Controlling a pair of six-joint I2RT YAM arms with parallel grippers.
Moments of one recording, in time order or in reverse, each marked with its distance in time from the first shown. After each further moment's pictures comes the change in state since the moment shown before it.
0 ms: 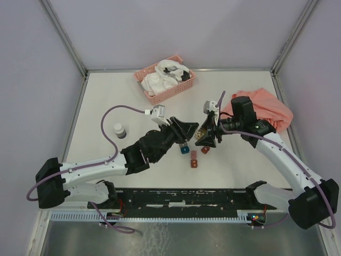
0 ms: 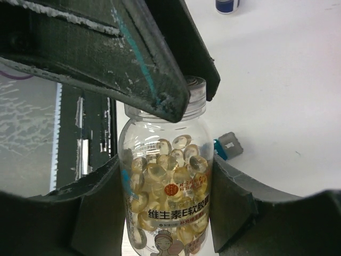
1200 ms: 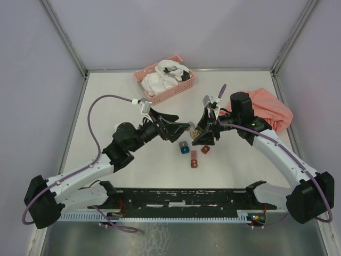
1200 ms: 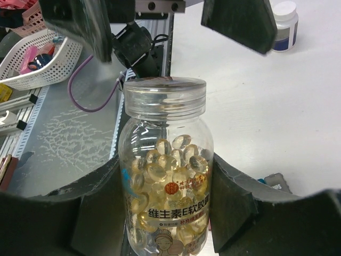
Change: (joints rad) left arm 0.320 -0.159 -0.132 0.177 0.664 0.304; right arm -0.013 0.066 -0.008 0.220 -0.263 0.285
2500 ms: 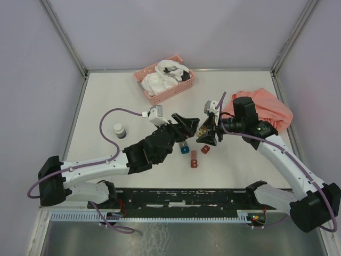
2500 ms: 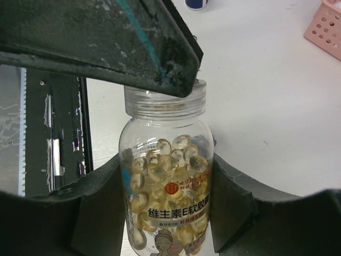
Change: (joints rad) left arm -0.344 0.171 0.184 -0.287 -0.836 -0.375; right arm 0.012 -0.089 0.003 -0.208 0.354 -0.312
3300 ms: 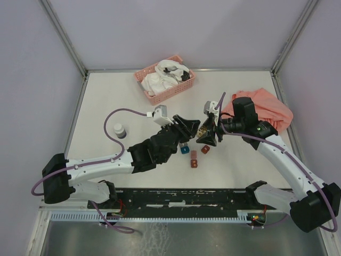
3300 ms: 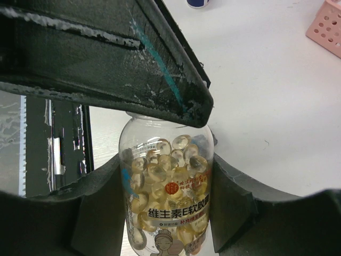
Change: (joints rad) left arm -0.011 0.062 0.039 -0.001 -0.002 -0.041; right arm 0.006 0.000 0.000 -0.007 0.006 -0.006
